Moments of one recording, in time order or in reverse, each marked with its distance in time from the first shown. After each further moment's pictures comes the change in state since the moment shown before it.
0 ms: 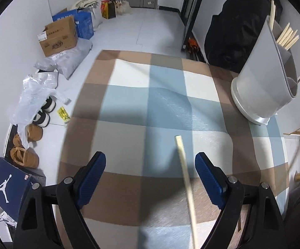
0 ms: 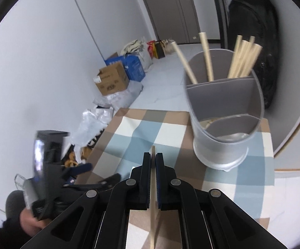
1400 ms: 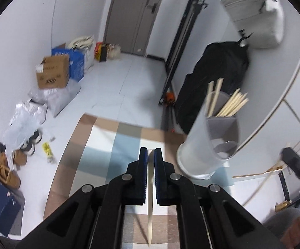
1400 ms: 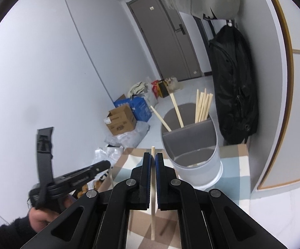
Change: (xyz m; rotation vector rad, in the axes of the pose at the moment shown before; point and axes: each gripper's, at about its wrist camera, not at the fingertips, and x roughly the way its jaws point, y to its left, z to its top) left arm -0.100 -0.039 0.019 -0.058 -0.367 -0.157; right arm -0.090 -0.035 0.002 0.039 -0.282 0.067
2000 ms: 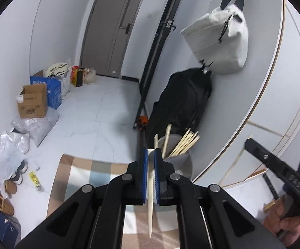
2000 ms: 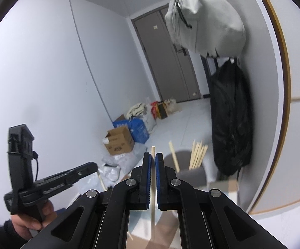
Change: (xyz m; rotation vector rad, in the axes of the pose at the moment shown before) left arm -0.047 -0.033 0.058 0.068 -0.121 -0.154; right arm -0.029 0.003 0.074 -0.051 -0.132 -0.023
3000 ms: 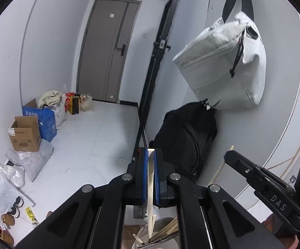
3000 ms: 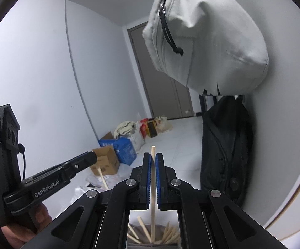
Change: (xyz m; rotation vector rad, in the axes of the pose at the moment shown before) left arm 0.076 -0.022 0.076 0.056 -0.135 0.030; right arm 0.086 -0.038 0.092 -0.043 -0.063 -0.049
